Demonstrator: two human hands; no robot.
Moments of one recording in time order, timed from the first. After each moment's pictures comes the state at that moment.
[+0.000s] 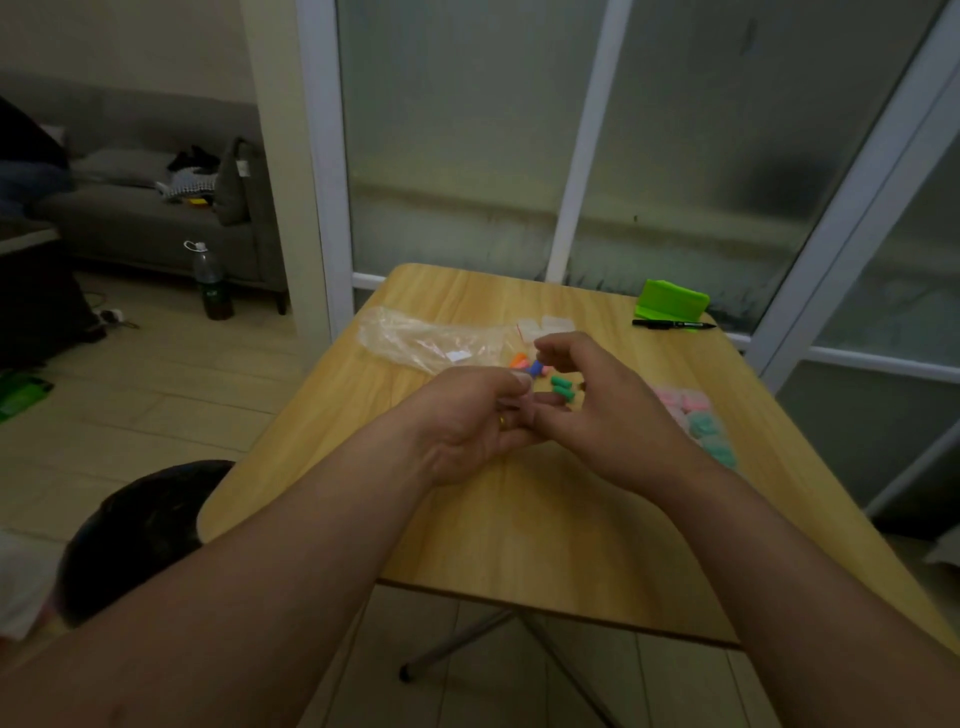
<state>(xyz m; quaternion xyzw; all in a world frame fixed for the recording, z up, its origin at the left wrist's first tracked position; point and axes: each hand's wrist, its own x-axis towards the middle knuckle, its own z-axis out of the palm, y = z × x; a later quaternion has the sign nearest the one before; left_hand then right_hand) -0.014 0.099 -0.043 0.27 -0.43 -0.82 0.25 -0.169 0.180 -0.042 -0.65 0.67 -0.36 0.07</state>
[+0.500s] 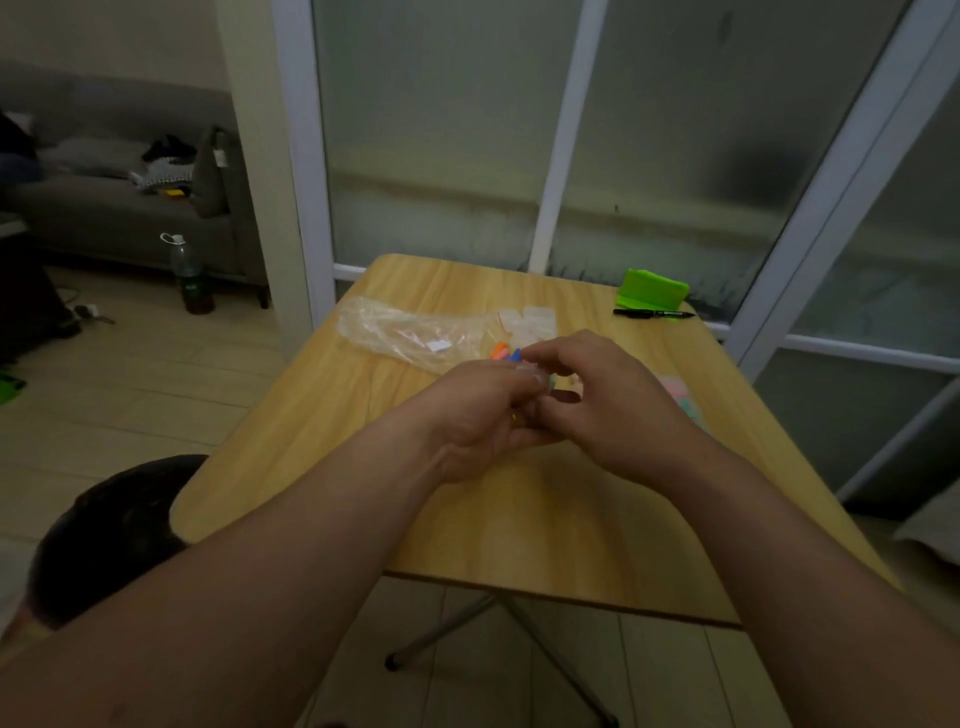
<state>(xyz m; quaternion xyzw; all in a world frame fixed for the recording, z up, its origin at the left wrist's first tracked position) -0.032 0.116 -0.044 0.25 -0.50 -0.79 0.24 -0.184 0.193 -0.037 -0.69 0.66 -0.30 0.01</state>
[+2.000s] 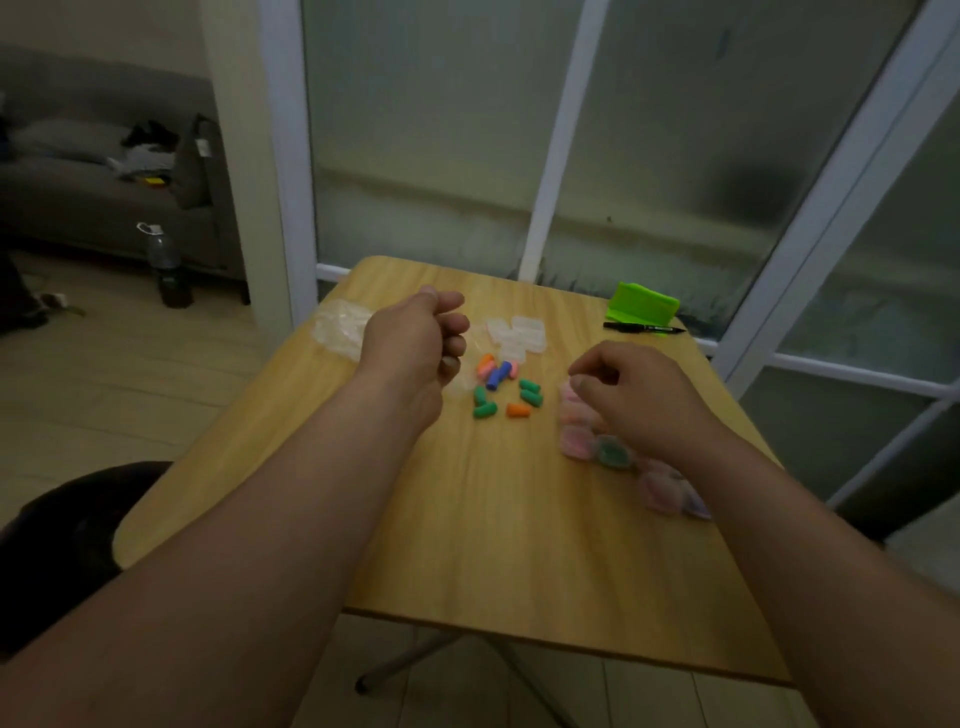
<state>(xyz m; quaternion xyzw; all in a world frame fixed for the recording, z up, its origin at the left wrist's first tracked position) -0.042 0.063 -0.020 0.38 -0.36 -0.71 0.48 -0.244 0.171 -0.038 -0.57 0.77 -0.29 0.01</state>
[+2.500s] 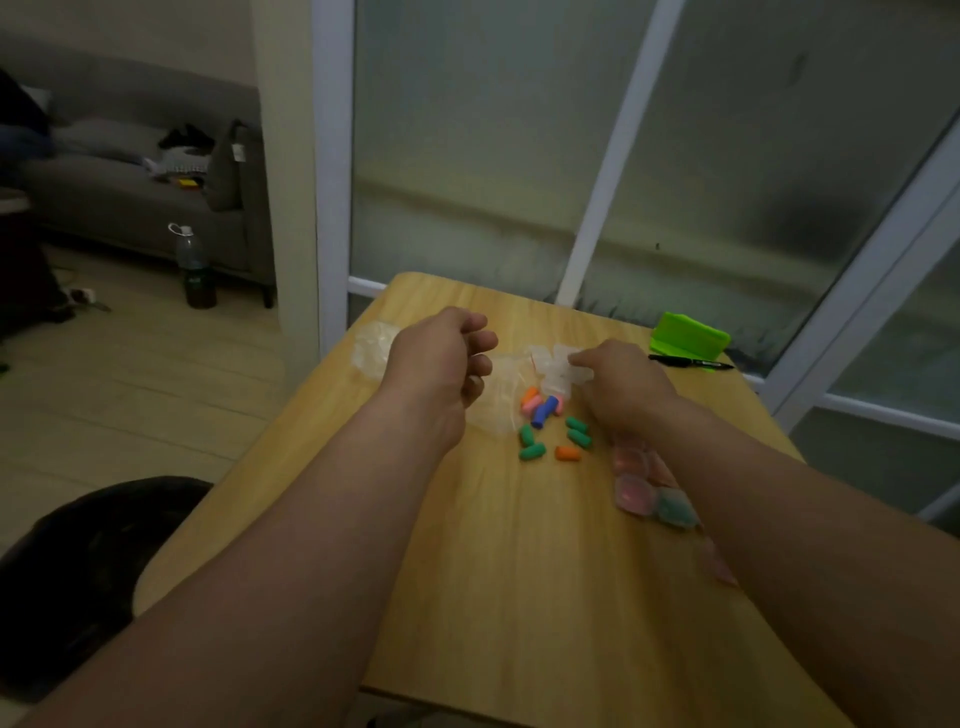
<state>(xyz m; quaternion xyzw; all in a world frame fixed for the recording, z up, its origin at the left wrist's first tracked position) -0.029 0.027 -0.021 0.39 -0.34 -0.72 0.47 -0.267 0.043 -0.055 -0.57 0.82 -0.05 -0.06</state>
